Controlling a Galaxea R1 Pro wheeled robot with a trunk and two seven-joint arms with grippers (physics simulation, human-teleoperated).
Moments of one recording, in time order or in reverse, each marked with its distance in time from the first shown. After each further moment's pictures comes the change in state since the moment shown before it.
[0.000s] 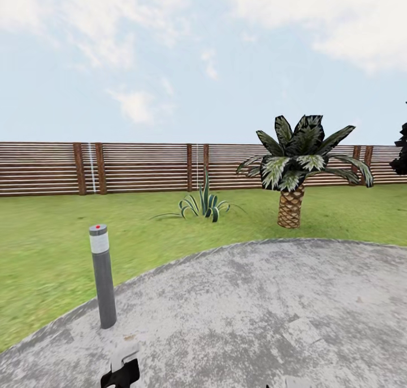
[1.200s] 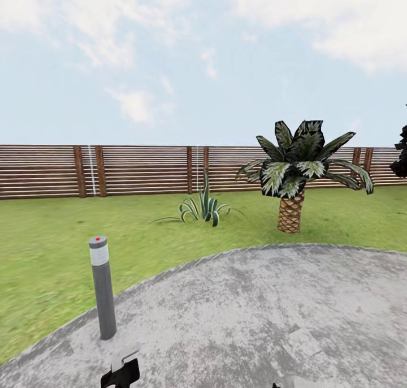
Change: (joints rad) left arm 0.000 0.000 0.000 0.000 0.000 0.000 0.000; right arm 0.000 -0.007 -0.089 -0.013 -0.001 0.000 -0.008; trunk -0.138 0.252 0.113
